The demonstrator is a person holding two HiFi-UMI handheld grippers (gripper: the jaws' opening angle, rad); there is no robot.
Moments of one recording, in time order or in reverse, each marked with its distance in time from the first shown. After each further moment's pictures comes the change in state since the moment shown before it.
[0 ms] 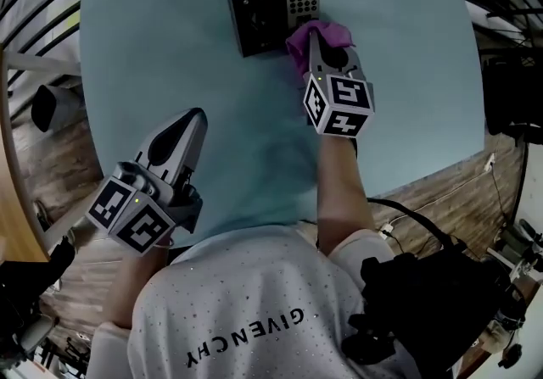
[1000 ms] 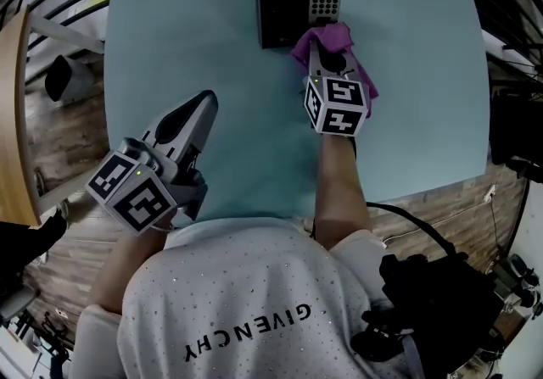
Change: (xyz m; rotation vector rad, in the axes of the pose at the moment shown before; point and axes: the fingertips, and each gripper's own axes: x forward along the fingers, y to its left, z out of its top) left arm -0.014 -0.012 0.007 -0.032 -0.049 0.056; right arm 0.002 0.033 -0.019 -0.083 0.062 0.106
